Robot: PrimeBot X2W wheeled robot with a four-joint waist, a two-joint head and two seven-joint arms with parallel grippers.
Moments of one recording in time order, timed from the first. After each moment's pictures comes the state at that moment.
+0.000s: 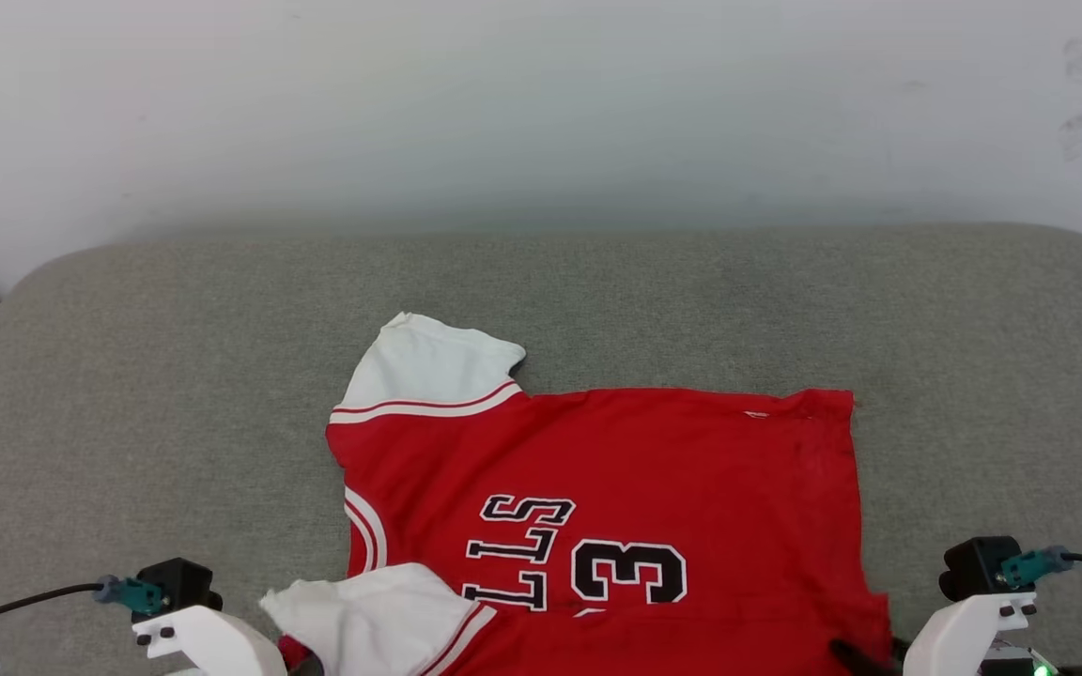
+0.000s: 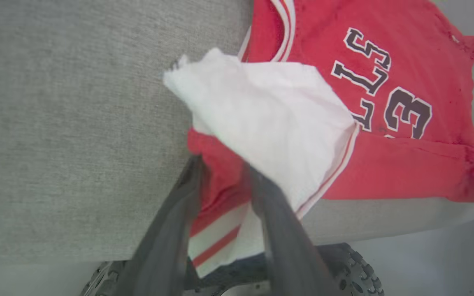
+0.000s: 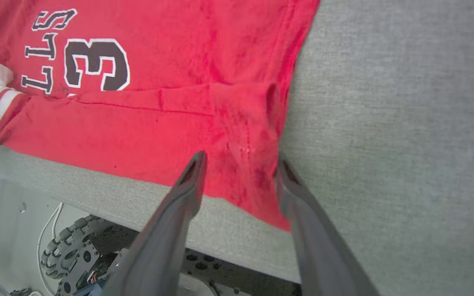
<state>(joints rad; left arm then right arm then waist) 0.03 0.56 -0.41 0.02 -1.05 0.25 0.50 0.03 -0.25 0.09 0.16 0.55 0.13 0.71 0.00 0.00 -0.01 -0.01</state>
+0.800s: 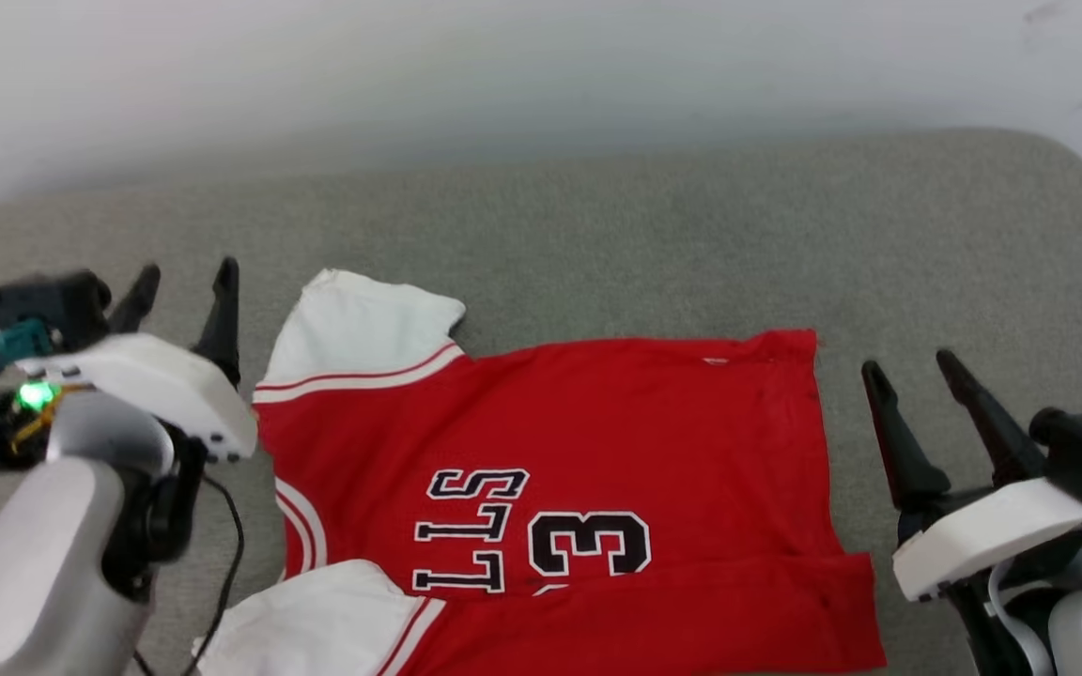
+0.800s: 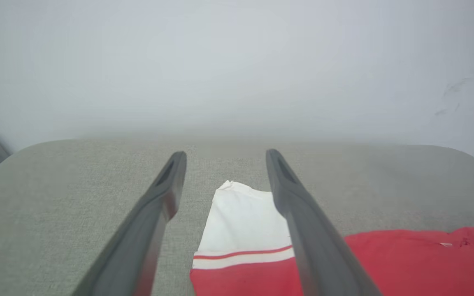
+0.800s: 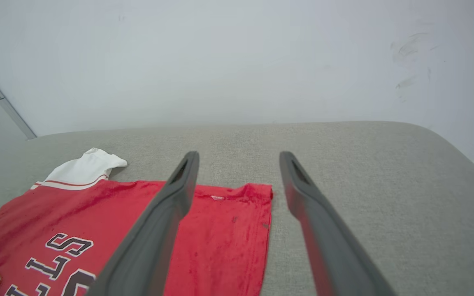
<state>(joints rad) -0.40 0.55 -0.35 0.09 -0.73 0.27 0.09 -0.09 -0.14 0.03 -0.05 0.28 0.13 0.07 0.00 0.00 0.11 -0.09</state>
